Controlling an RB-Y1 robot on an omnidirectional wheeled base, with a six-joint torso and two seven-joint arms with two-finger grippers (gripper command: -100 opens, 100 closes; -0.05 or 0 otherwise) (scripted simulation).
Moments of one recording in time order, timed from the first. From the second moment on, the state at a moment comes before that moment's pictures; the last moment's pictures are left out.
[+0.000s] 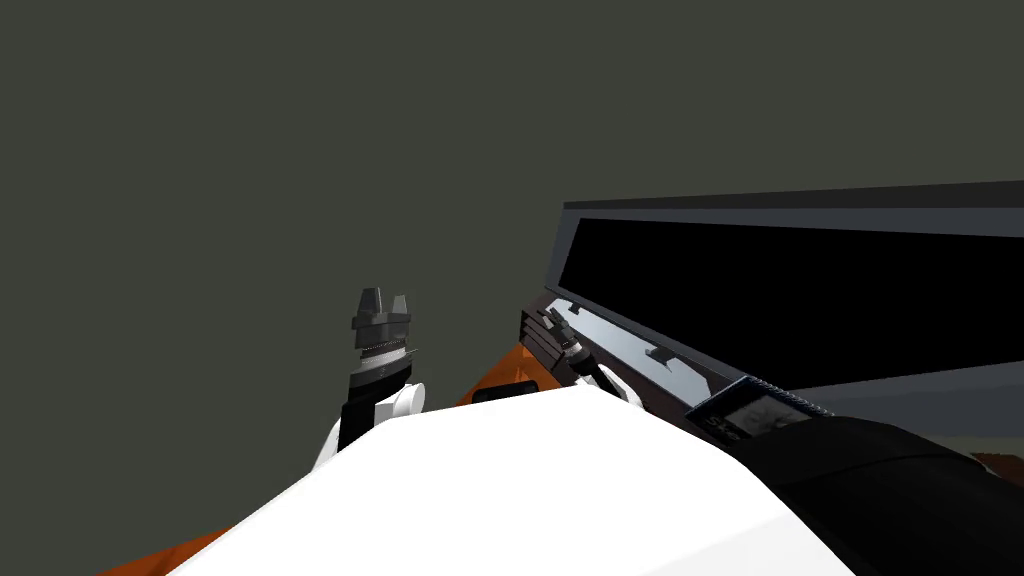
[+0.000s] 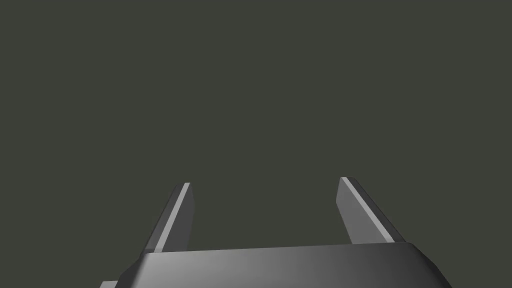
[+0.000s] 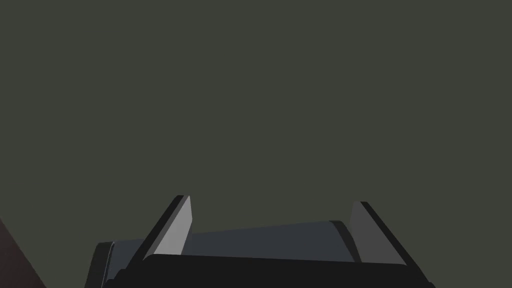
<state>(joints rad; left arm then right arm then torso) 0.53 -0.04 0.03 -2.29 -0.06 -0.49 -0.02 0.43 -0.51 0.24 -1.82 -0.09 -0.64 -0.15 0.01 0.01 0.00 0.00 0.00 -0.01</state>
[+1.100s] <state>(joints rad) 0.53 -0.04 0.03 -2.29 -0.06 -0.49 -0.02 0.41 -0.69 0.41 -1.53 -0.02 -0.63 -0.22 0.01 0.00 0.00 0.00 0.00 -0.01</state>
